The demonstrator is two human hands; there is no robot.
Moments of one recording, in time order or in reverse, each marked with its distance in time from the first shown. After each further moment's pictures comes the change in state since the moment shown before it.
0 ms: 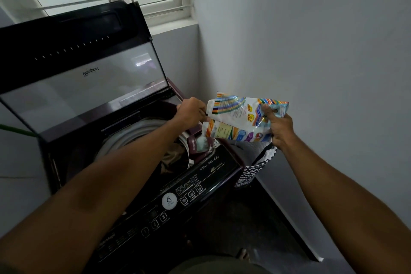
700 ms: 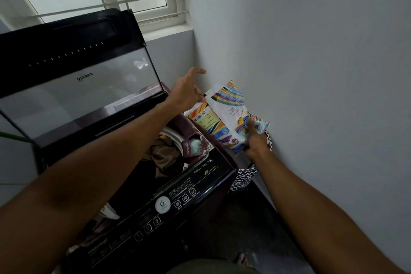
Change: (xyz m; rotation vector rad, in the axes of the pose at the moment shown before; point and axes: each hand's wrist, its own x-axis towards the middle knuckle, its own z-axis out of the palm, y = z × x) left_hand -0.008 0.056 -0.056 -0.198 0.149 0.165; right_hand -0.023 0.041 0.026 0.318 -0.037 0.191
